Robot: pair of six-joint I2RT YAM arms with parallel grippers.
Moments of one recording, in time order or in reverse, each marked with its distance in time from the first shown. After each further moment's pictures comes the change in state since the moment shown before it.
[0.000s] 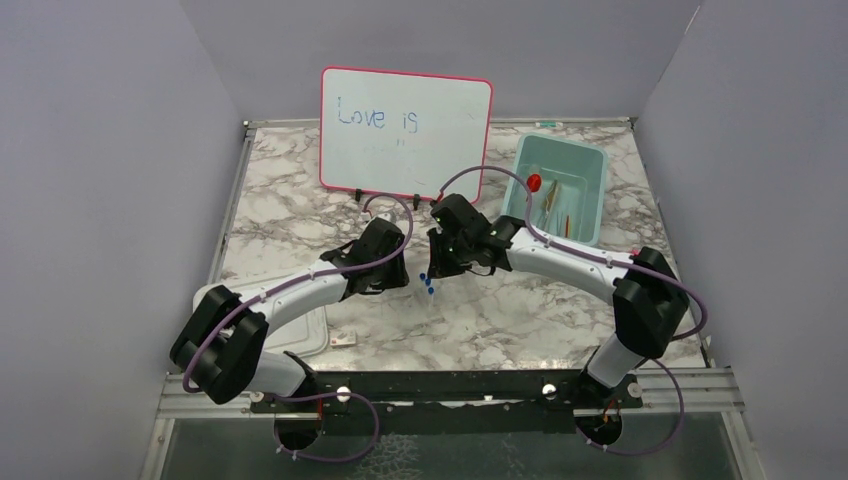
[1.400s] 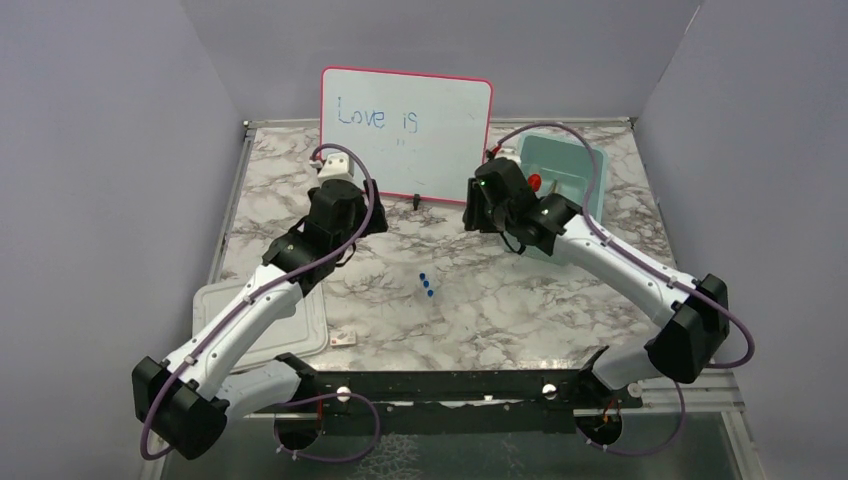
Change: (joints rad) left arm 0.092 -0.291 0.248 -0.138 -0.309 0.213; right arm -0.116 -0.198 0.072 -0.087 0.355 -0.050
